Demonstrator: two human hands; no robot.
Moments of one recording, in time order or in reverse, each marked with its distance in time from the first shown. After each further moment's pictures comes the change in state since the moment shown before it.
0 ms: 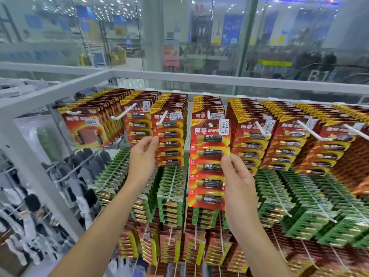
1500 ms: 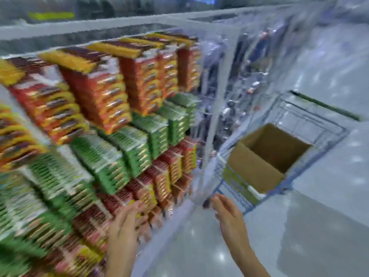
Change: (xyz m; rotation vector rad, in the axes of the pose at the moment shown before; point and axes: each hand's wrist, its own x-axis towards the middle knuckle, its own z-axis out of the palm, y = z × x) left_hand -0.301 -0.049 0.284 -0.138 -0.844 -0.598; right_hand -0.237 0.092 -0.361 -0.177 1.174 0.215
